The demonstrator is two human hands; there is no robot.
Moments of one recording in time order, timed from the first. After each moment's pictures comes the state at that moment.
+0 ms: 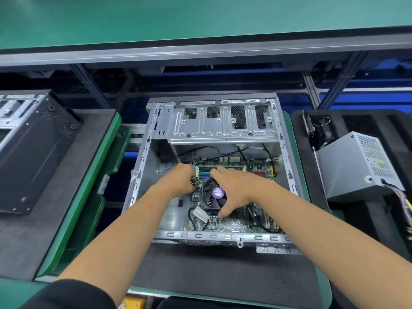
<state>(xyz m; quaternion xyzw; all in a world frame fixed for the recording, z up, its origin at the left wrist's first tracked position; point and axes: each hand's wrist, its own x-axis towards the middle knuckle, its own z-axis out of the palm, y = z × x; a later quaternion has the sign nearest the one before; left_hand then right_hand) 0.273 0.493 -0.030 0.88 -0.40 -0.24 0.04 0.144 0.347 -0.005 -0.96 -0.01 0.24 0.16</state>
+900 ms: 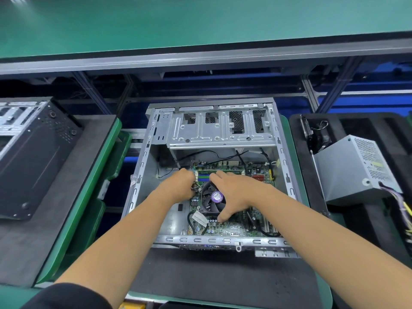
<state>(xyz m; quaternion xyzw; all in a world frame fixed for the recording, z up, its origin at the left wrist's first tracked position) 0.271 0.491 -0.032 0.86 -0.45 -0.22 -0.05 0.142 0.347 -0.005 -0.96 -0.01 0.24 0.17</state>
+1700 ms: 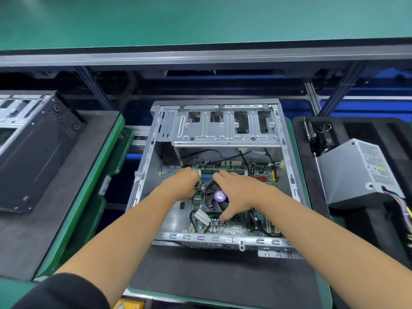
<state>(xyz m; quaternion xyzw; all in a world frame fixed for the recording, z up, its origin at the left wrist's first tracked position) 0.272 0.493 -0.032 0.85 -0.48 -0.21 -0.06 0.141 0.350 -0.006 -0.96 -0.01 0.23 0.15</state>
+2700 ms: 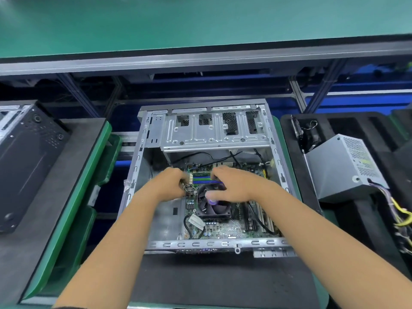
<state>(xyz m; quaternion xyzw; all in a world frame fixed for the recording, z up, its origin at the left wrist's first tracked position) 0.289 0.501 -0.016 0.86 -0.44 -0.25 0.06 0.142 0.334 0.003 -0.95 0.06 0.18 0.26</state>
